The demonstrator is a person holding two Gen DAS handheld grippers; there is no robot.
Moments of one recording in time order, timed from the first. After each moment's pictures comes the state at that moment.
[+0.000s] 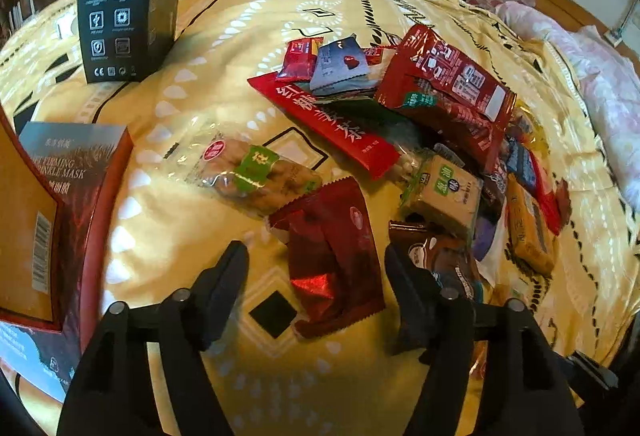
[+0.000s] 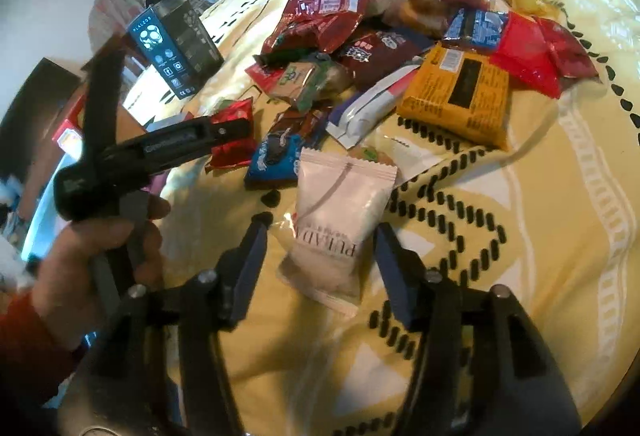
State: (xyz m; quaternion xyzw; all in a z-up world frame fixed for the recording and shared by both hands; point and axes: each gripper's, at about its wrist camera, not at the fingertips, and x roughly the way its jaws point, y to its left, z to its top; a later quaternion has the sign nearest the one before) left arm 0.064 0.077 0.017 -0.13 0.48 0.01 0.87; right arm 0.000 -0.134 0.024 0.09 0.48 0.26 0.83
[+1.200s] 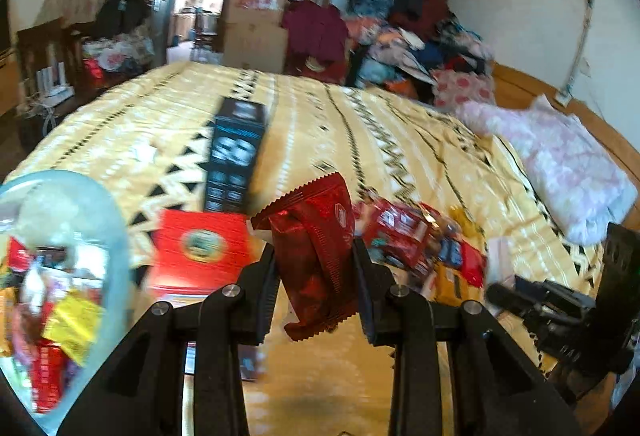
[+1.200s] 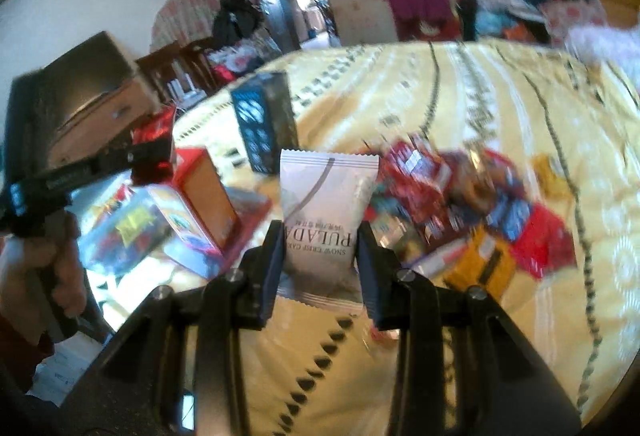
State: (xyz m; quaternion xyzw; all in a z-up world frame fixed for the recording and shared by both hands) left arm -0.060 0.162 0.218 -0.12 0.30 0.01 0.94; right arm -0.024 -0.081 0.168 0.00 0.33 0.33 0.89
